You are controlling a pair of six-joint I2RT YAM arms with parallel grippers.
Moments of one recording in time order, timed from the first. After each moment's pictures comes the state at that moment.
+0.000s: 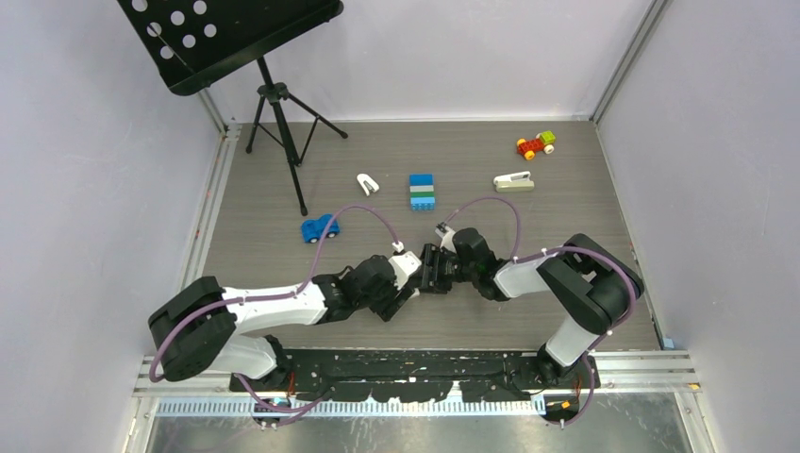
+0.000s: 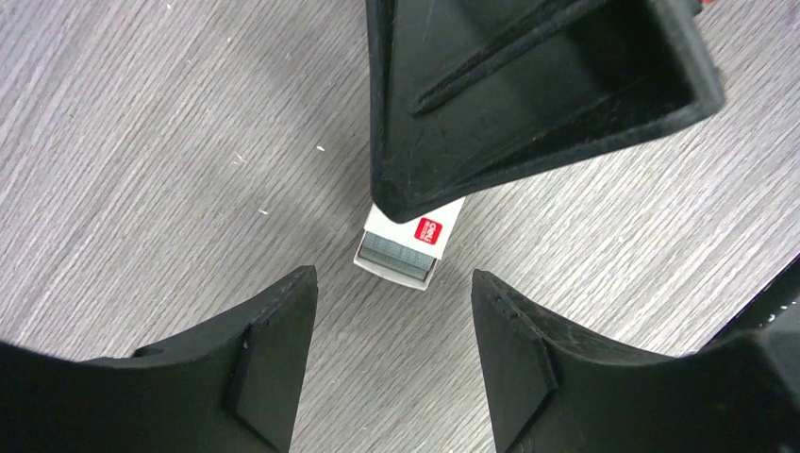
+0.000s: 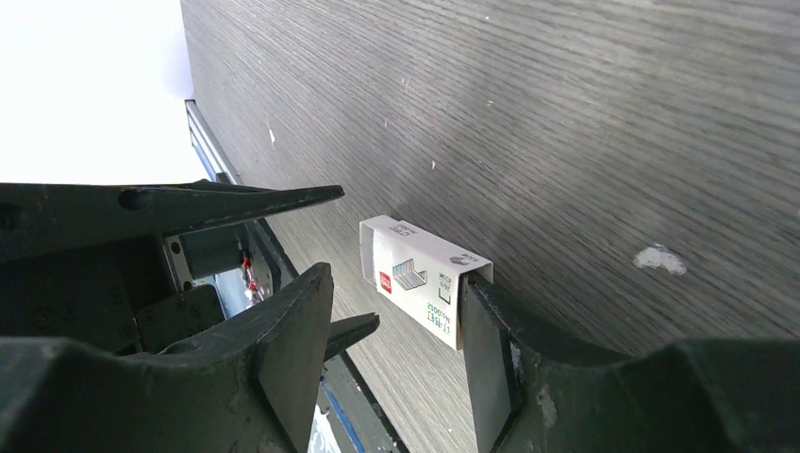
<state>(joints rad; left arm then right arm) -1.02 1.34 0.57 -0.03 -0.11 -0.08 0.68 1.66 0.49 0.58 -0.50 0.93</state>
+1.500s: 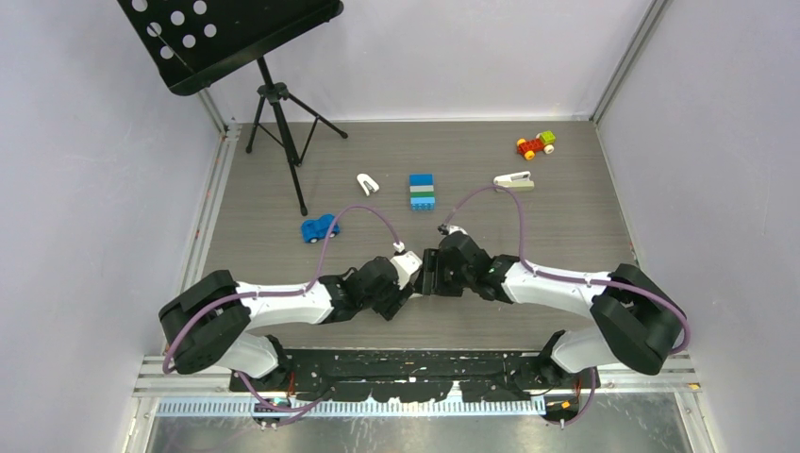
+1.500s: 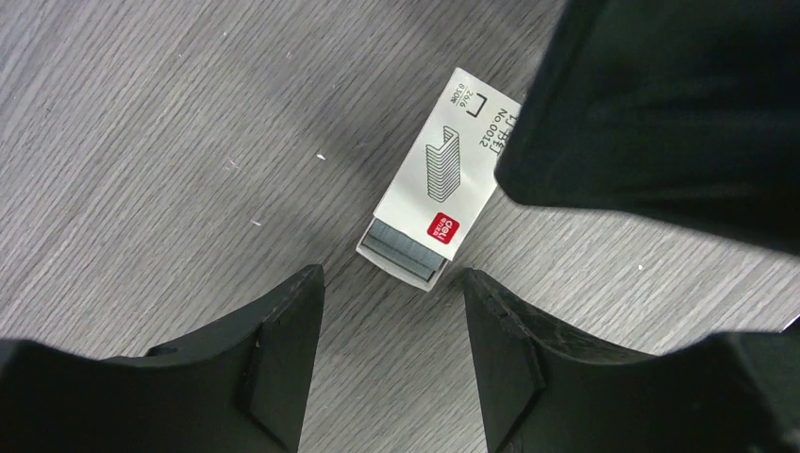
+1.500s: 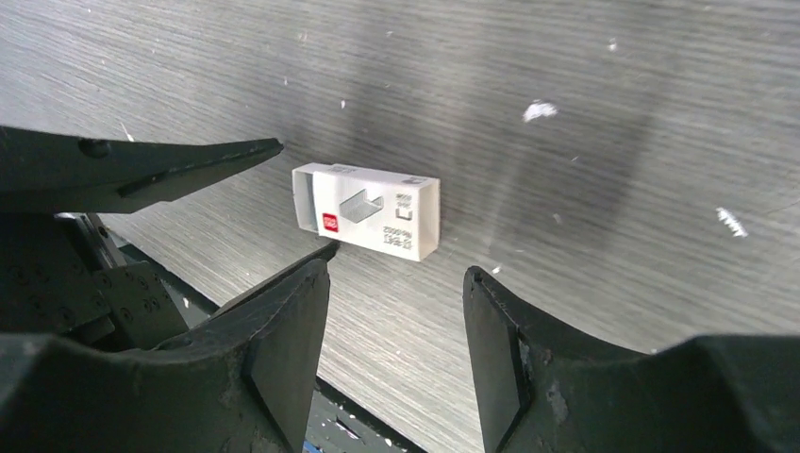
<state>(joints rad) -1.02 1.40 0.56 0.03 -0.14 -0.11 0.80 1.38 0.61 -0.05 -0.11 0.82</state>
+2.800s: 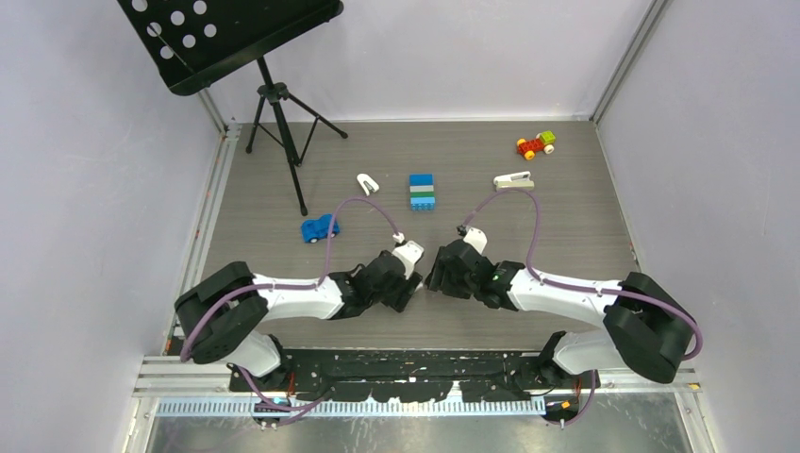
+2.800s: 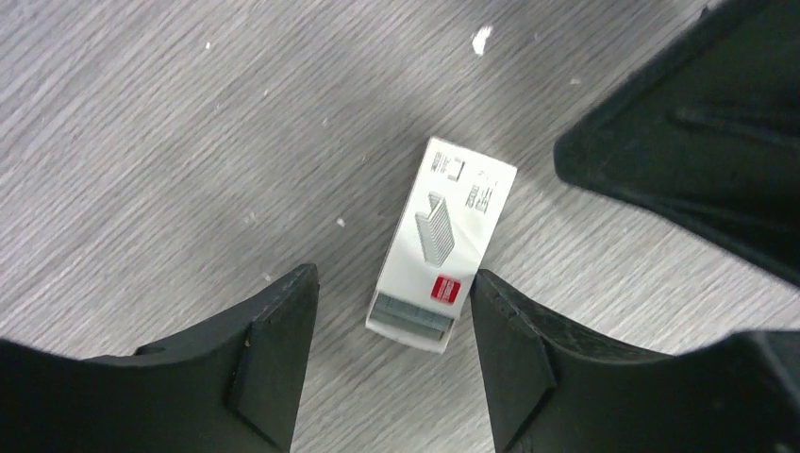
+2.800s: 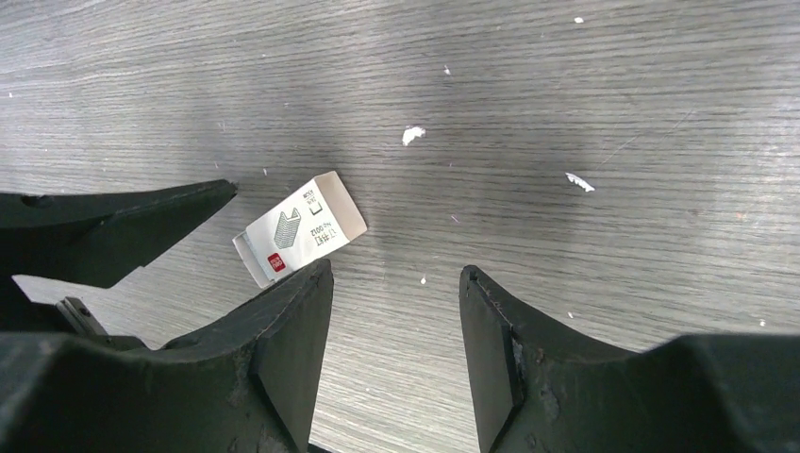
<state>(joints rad) -1.02 1.51 0.62 0.12 -0.22 -0.24 0.89 1.31 0.59 -0.16 0.22 1.00</state>
